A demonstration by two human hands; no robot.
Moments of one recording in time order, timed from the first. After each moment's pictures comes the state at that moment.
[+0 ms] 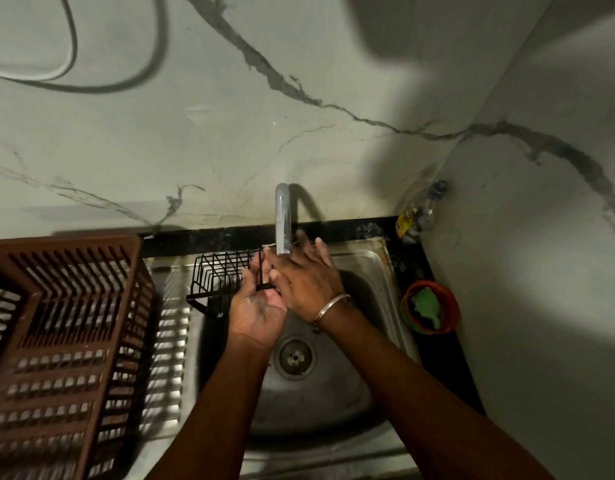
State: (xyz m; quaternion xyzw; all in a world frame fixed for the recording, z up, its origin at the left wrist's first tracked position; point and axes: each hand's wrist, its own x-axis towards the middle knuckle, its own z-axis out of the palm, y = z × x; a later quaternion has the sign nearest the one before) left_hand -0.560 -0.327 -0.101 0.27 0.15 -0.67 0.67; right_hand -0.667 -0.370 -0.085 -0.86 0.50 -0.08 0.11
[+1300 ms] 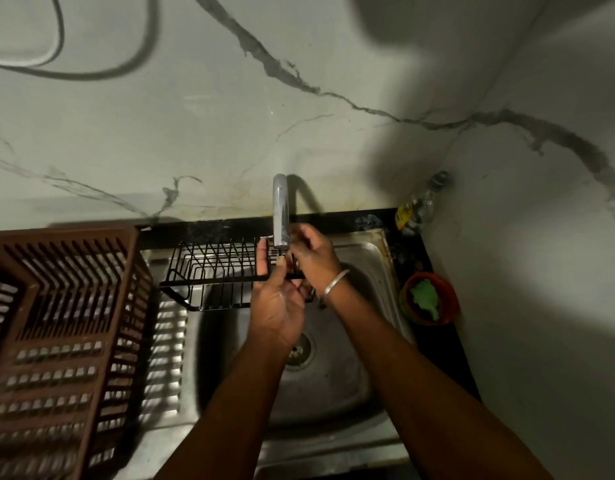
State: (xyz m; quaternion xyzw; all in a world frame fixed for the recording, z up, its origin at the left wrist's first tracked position) left_hand -0.602 -0.315 -0.074 0.35 0.01 -0.64 0.68; right_hand -0.674 -0.390 -0.074 -0.52 0.53 -0.37 0.56
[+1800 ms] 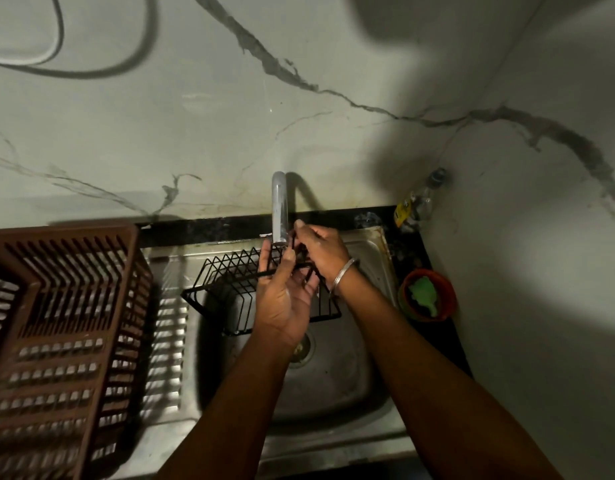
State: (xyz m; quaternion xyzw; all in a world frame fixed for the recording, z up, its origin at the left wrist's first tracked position) left_hand -0.612 -0.316 -0.072 0.34 0.03 -0.64 0.69; right_hand -0.690 -0.399 -0.066 -0.50 0.54 -0.36 0.58
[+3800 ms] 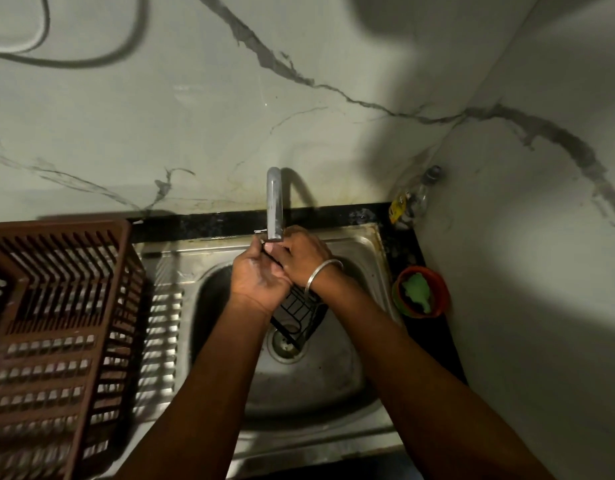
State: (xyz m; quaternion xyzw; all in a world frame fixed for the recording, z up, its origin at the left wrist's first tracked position) left_hand -0.568 -0.353 -0.078 0.31 0.13 -0.73 0.59; right_hand -0.675 -0.399 -0.077 -0.77 0.55 -0.12 0.30
